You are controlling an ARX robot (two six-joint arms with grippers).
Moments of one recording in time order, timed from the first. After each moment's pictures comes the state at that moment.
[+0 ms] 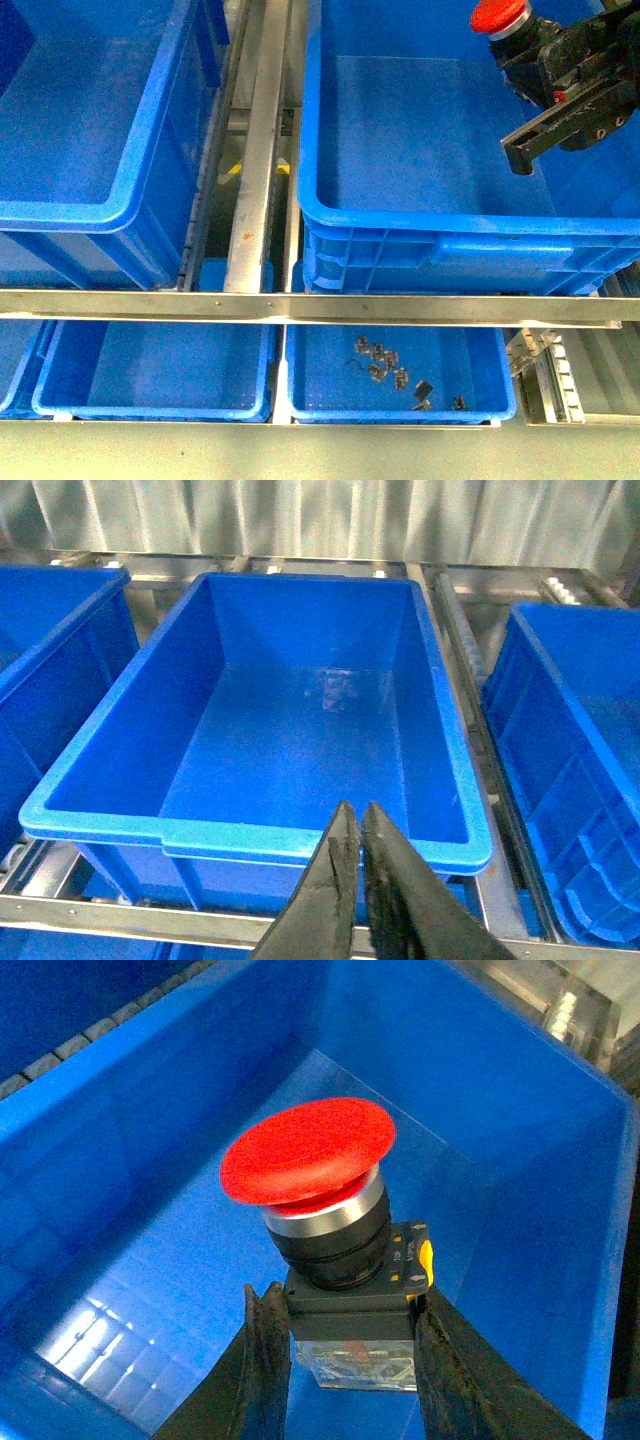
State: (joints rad) left arm 0.00 0.01 0.02 0.00 0.00 -0.01; right arm 0.31 1.58 0.61 0.63 0.05 -0.43
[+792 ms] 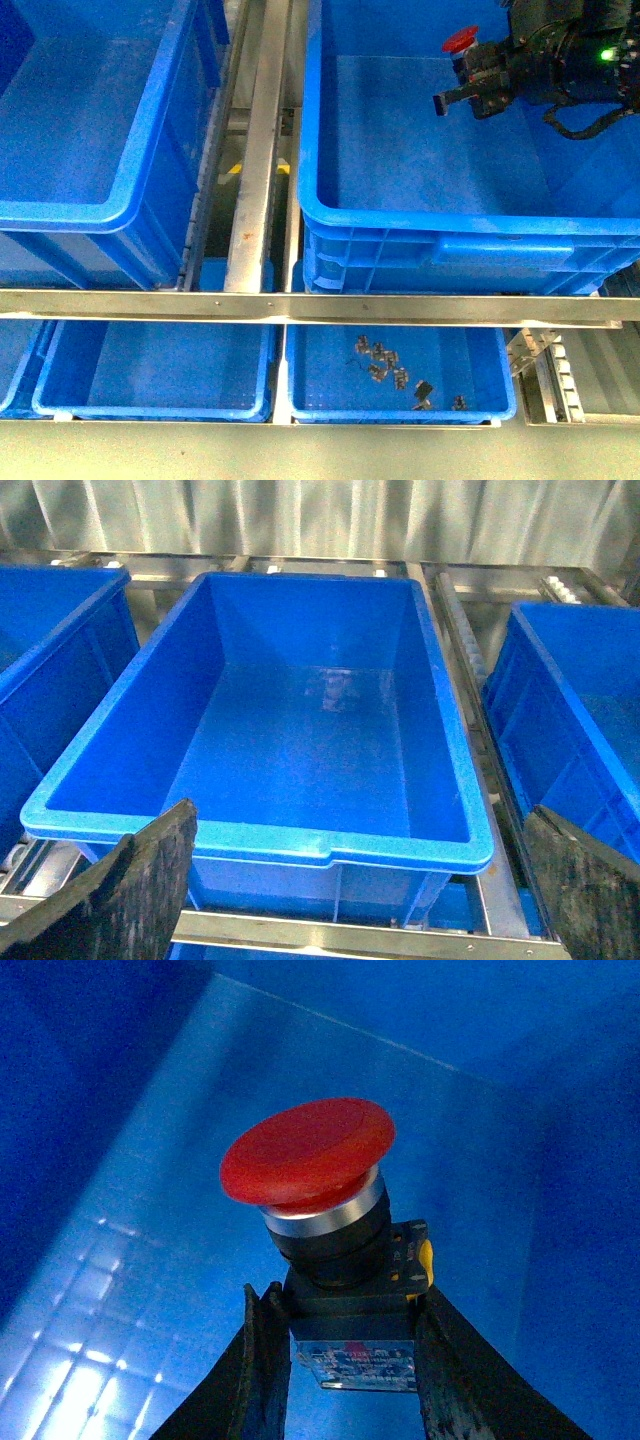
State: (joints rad) left arm 0.00 0.01 0.02 0.00 0.00 -0.01; right arm 0.21 2.16 1.21 0.50 0.07 -0.22
